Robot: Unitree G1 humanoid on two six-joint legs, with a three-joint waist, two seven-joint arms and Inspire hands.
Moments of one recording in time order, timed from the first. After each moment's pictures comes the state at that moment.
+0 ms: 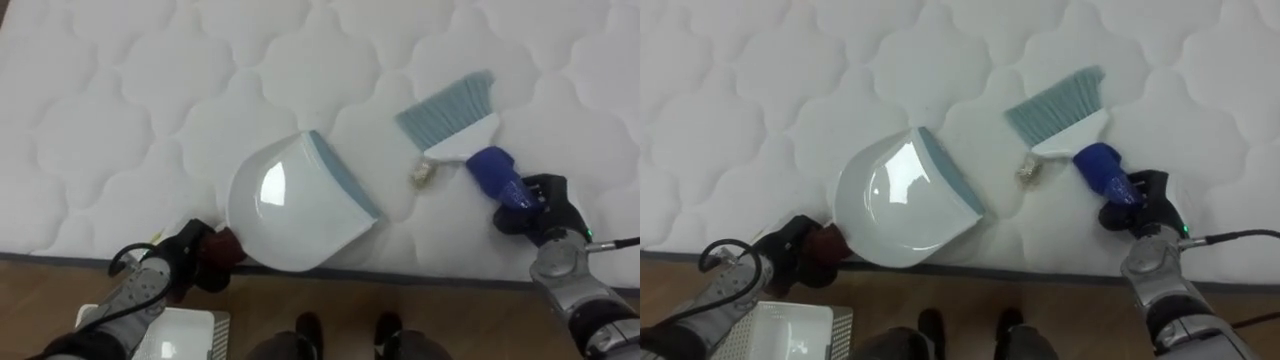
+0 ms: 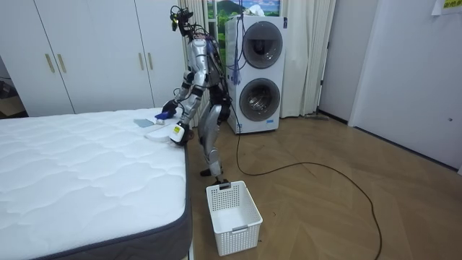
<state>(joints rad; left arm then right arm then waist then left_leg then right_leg) -0.37 0.40 -0.41 1.05 0.24 -0.09 0.03 -0.49 -0.43 0.29 1.26 0.06 -0.14 -0.43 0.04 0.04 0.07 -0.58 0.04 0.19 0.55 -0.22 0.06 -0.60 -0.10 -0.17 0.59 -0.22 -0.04</state>
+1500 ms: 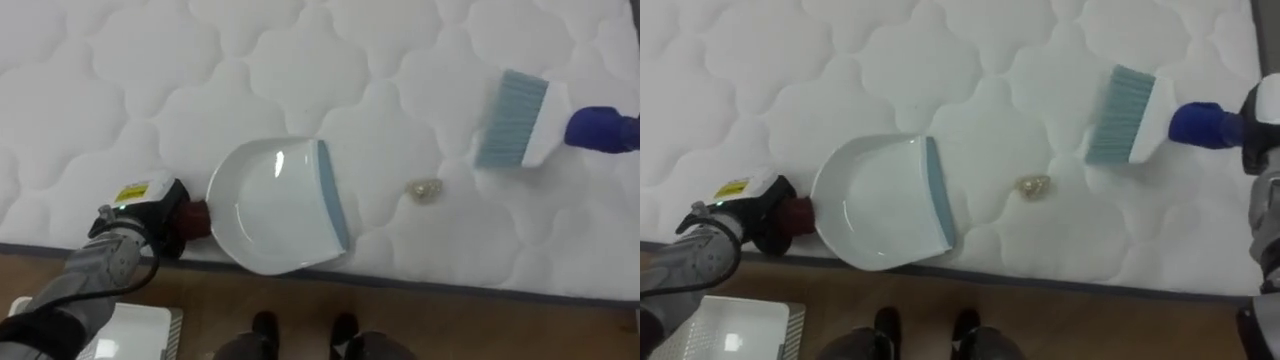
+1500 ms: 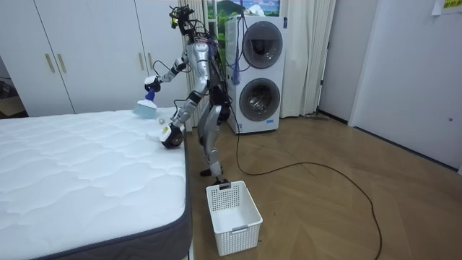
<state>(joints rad) -0.39 0.59 -0.47 0.79 0.63 0.00 0.08 -0.70 -0.75 0.29 1.31 -0.97 0.00 -0.51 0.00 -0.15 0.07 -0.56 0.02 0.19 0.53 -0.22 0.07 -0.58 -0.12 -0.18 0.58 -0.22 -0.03</state>
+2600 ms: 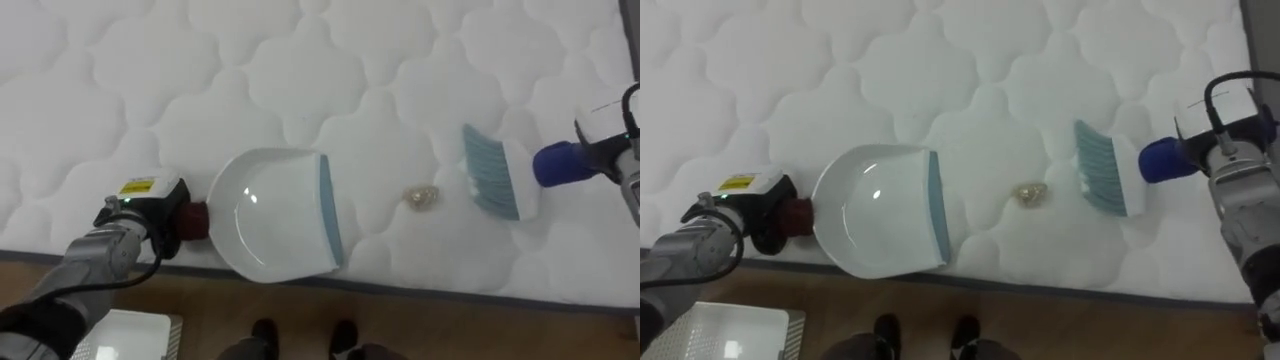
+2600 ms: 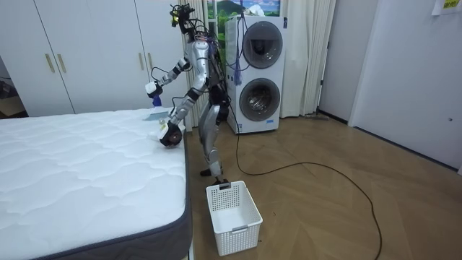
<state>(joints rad) -0.41 0.59 -0.48 0.79 0.72 -0.01 0.00 -0.51 -0.79 0.49 0.87 -1.27 0.13 -0.15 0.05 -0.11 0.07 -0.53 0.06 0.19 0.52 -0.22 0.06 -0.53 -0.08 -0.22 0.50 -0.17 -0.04</state>
